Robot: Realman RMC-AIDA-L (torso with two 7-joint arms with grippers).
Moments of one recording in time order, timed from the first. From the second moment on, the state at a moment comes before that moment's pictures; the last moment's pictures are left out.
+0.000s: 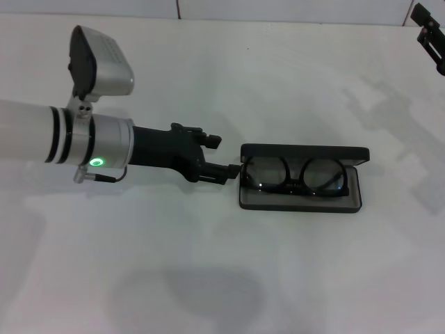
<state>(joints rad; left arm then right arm) -0.94 -2.07 2.85 -0.30 -0.05 1.29 -1.20 0.50 2.02 -0.93 -0.31 -0.96 -1.39 0.43</state>
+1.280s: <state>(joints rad) -0.95 -2.08 2.85 -0.28 -0.01 1.23 -1.21 0.50 2.02 -0.94 -0.31 -0.96 -1.36 0.42</state>
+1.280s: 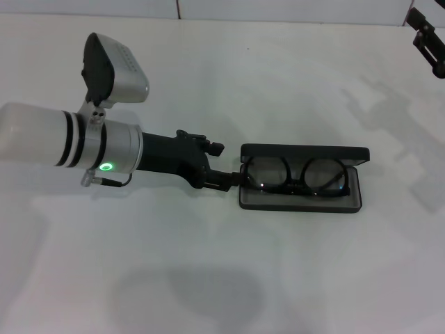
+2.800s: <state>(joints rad) -0.86 -2.00 2.84 -0.28 -0.39 1.45 -1.15 0.49 2.02 -0.94 -0.33 -0.96 -1.41 0.42</state>
